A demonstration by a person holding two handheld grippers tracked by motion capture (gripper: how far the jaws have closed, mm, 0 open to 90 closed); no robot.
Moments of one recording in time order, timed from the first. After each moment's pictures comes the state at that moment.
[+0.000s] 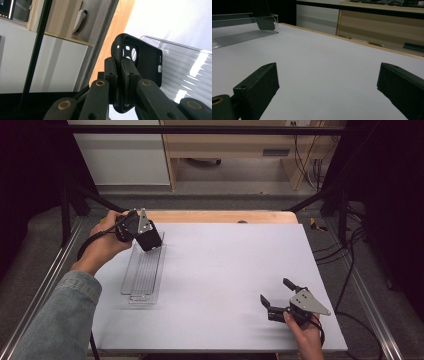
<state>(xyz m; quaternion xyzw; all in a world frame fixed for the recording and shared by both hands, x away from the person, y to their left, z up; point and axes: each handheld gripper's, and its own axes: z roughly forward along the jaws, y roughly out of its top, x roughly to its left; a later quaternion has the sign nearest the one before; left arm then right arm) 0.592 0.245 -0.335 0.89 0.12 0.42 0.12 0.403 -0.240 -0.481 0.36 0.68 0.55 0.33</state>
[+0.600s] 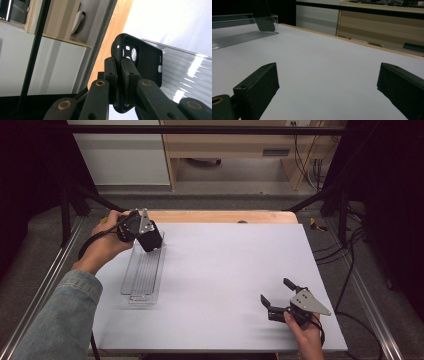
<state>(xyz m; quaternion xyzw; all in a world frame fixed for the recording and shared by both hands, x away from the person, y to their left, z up) 0.592 0.240 -0.334 0.90 0.11 0.41 0.13 0.403 -0.240 -0.481 0.36 0.68 0.55 0.33</state>
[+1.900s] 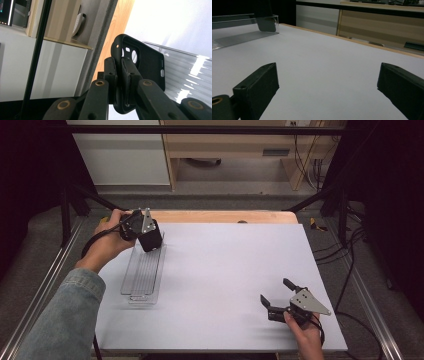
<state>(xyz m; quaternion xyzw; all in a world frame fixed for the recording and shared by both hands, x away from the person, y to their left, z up) 0.599 0.235 -0.336 0.90 0.10 0.42 0.12 0.403 -0.240 -0.481 0.36 0.68 0.55 0.32</state>
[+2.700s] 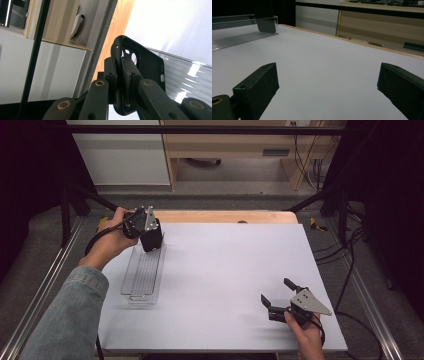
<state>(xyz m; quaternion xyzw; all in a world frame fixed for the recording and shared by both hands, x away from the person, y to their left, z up) 0.606 0.229 -0.336 0.90 0.10 0.41 0.12 0.403 -0.241 -0.480 0.36 0.68 0.55 0.32</state>
